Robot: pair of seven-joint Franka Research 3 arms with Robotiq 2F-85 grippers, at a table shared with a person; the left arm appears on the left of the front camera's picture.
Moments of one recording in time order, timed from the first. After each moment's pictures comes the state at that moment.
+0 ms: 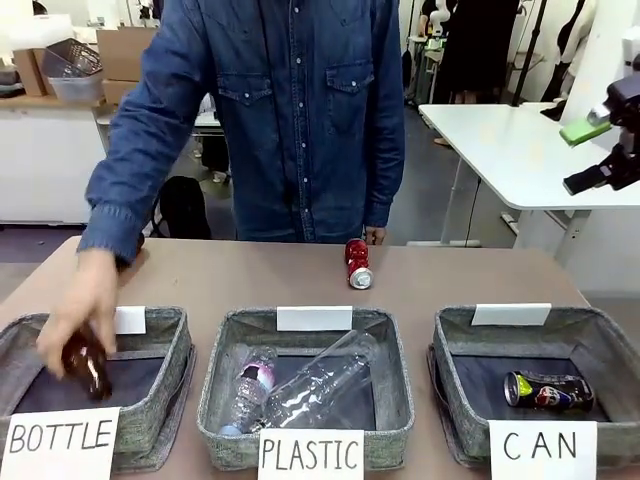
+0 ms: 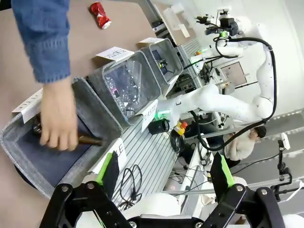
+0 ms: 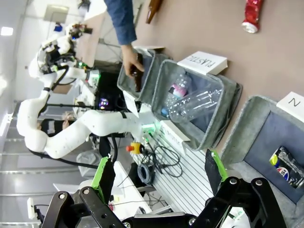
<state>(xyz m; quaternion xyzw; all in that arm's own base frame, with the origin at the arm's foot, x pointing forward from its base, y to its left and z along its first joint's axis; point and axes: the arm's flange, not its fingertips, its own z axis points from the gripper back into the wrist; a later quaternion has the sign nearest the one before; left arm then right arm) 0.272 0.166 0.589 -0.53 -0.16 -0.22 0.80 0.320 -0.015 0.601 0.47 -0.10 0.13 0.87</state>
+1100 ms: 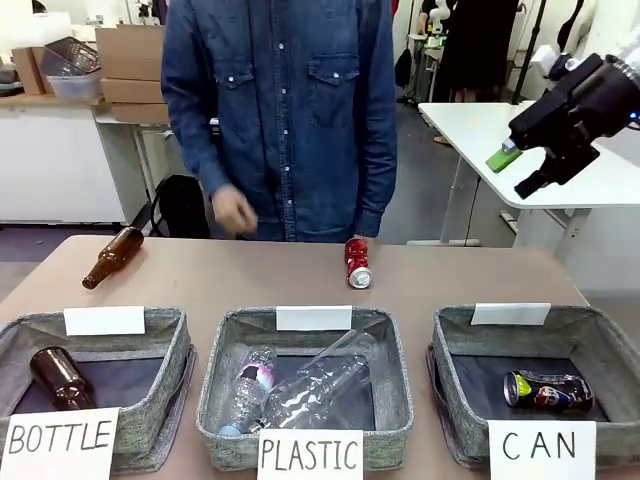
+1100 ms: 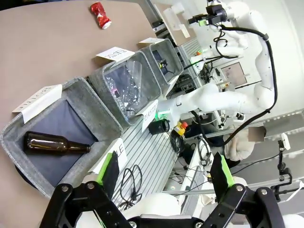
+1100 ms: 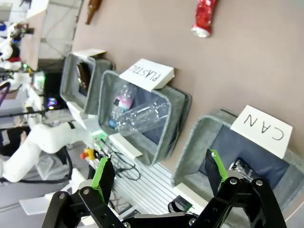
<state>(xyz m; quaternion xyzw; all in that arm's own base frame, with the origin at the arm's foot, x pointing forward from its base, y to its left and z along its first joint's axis) 0.272 0.166 0.589 -0.53 -0.16 -0.22 0.80 0.399 0.031 0.582 0.34 -0.08 0.14 0.93</state>
